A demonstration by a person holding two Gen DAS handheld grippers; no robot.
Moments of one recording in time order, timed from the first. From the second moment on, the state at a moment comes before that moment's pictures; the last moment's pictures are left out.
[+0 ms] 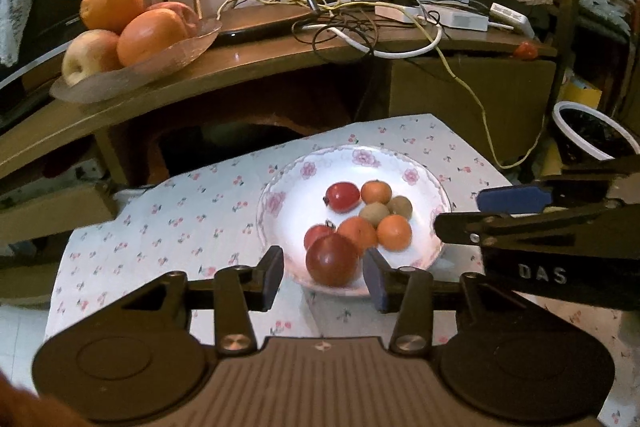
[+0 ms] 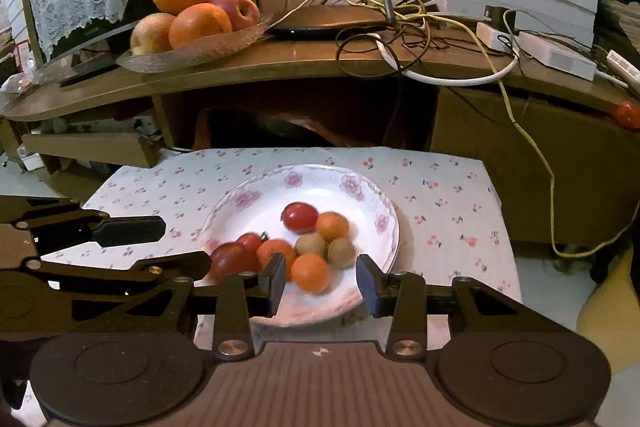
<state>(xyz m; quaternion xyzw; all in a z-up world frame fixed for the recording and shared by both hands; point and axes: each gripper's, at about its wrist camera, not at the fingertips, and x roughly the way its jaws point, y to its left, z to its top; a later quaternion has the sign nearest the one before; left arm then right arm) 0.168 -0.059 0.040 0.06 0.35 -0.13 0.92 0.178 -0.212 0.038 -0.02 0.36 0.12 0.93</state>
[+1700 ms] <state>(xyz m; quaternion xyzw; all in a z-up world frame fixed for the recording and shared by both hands) 0.024 -0.045 0.040 0.06 0.35 -0.03 0.93 0.027 -0.201 0.046 -0.01 0.35 0.11 0.93</state>
